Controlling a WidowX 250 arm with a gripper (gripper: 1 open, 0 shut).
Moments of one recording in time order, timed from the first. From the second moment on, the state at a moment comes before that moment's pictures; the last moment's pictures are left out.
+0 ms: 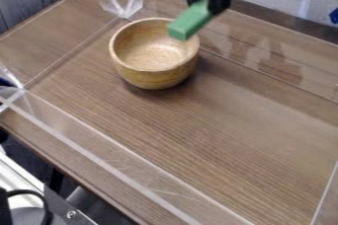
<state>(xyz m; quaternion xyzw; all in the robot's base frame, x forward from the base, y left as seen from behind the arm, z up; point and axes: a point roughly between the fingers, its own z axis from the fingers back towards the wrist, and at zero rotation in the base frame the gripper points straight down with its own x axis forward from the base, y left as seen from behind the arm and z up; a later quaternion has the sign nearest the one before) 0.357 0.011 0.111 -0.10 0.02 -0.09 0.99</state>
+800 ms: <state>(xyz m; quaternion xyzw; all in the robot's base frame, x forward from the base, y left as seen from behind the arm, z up) 0.338 0.097 0.101 -0.09 0.05 -0.12 0.99</state>
